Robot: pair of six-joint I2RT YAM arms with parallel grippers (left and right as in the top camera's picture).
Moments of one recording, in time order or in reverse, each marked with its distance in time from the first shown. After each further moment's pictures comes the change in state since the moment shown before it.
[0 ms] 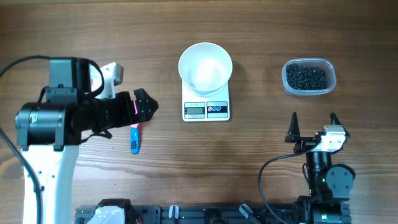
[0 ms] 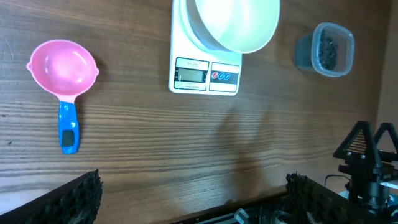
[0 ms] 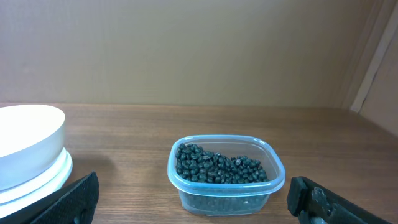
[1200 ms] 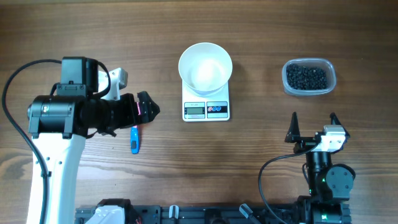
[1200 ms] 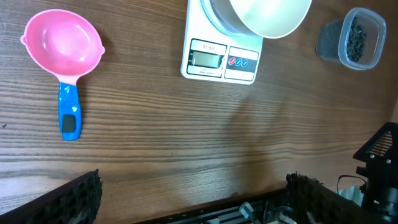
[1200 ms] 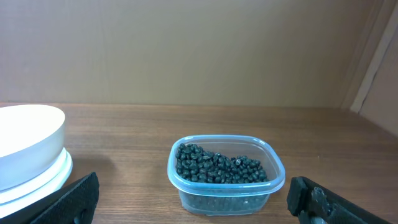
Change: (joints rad) left arm 0.000 0.032 -0.082 0.016 -0.011 -0.010; right arm 0.000 0.000 0.000 0.000 0.000 0.000
